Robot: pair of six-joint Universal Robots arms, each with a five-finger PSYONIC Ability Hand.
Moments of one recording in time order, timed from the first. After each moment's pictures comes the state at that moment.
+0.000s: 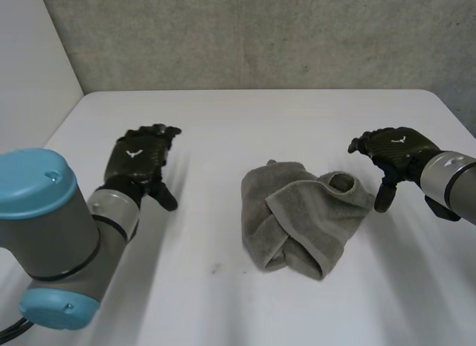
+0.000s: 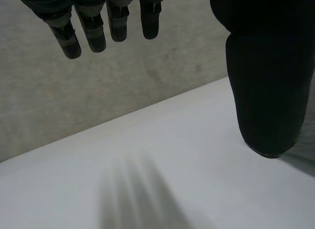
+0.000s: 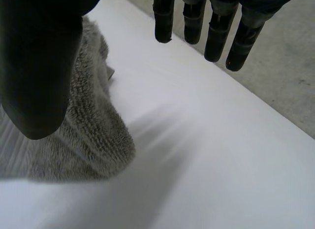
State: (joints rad) left arm 4.21 -1.86 -1.73 3.46 -1.67 3.16; right arm 1.74 -1.22 1.43 0.22 1.27 2.71; left_hand 0.17 0.16 0.17 0.17 0.03; right_hand 0.23 0.26 0.25 0.26 0.06
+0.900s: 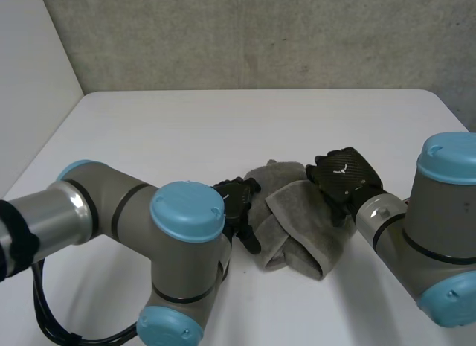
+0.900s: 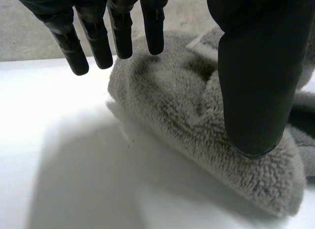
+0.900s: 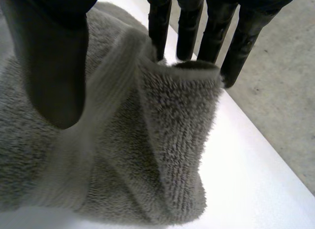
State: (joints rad) left arm 3.87 -2.27 -1.33 3.24 -1.85 2.82; right arm 2.03 -1.20 1.63 -0.12 1.50 2.60; left_hand 0.34 0.34 0.34 0.34 0.17; right_hand 0.50 0.50 0.51 0.51 0.34
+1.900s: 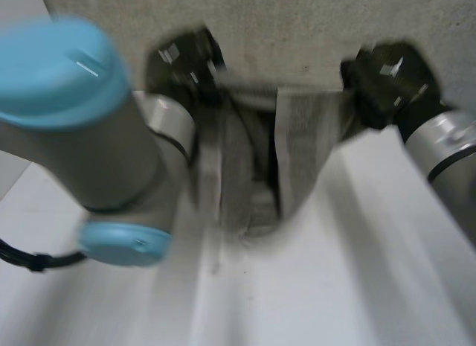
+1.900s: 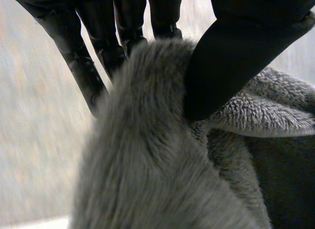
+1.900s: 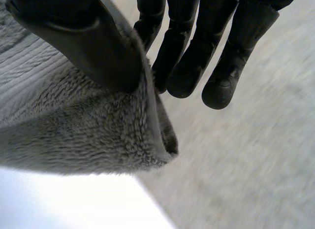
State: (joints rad) left arm 3.96 -1.95 -1.11 3.23 -1.93 2.93; right arm 1.91 -1.49 1.57 -0.23 1.35 2.72; left_hand 1.17 1.22 1.21 1.22 1.01; right_hand 1.33 1.30 1.32 1.34 1.16
